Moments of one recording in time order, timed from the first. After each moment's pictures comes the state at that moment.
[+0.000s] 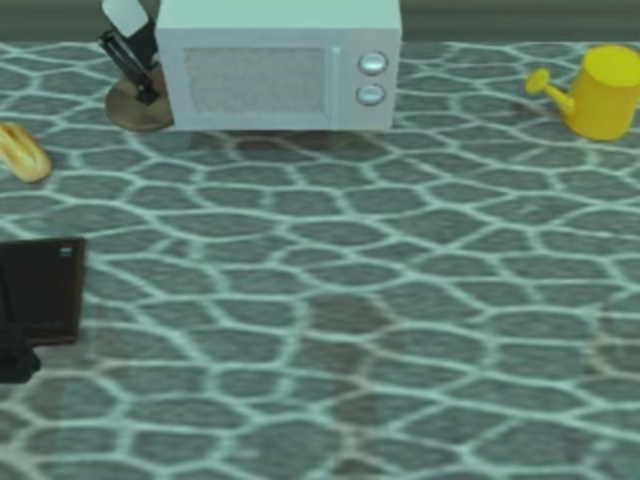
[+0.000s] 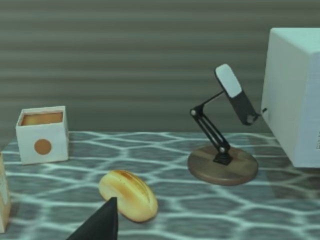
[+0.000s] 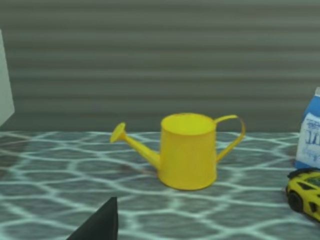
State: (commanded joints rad) left arm 0.00 0.00 0.00 0.00 0.00 0.00; right arm 0.00 0.00 0.00 0.00 0.00 0.00
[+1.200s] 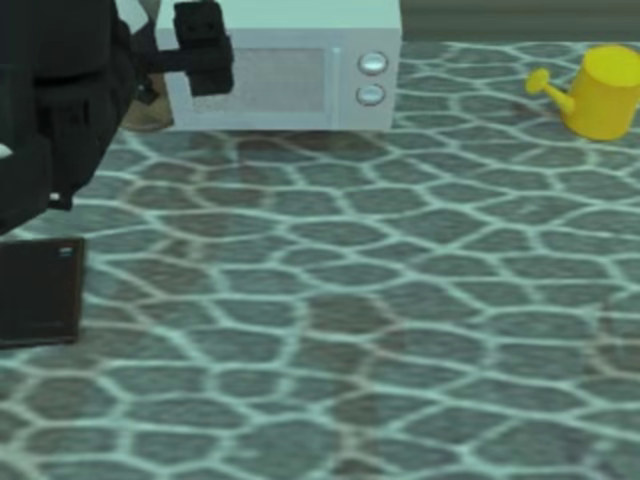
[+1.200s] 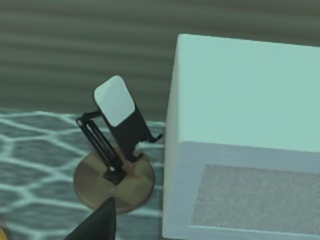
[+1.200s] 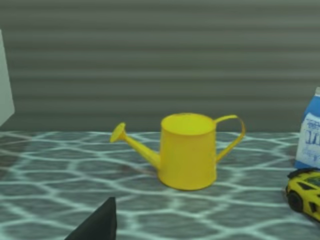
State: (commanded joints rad) left arm -0.51 1.30 0.94 -0.01 -0.46 -0.25; right arm 0.00 0.00 0.00 0.00 0.00 0.00
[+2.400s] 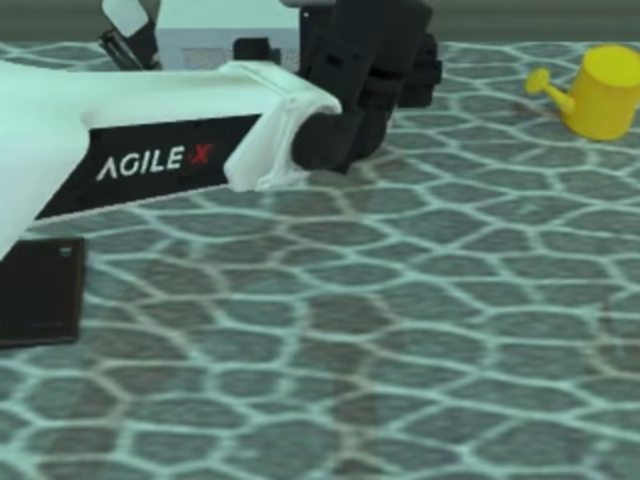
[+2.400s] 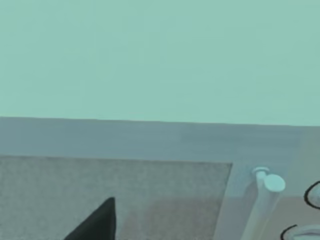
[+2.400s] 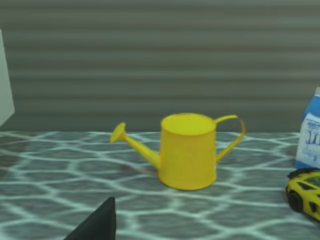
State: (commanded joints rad) left arm -0.72 2.02 1.46 0.00 -0.65 -0.36; right arm 0.00 0.00 0.00 0.00 0.00 0.00
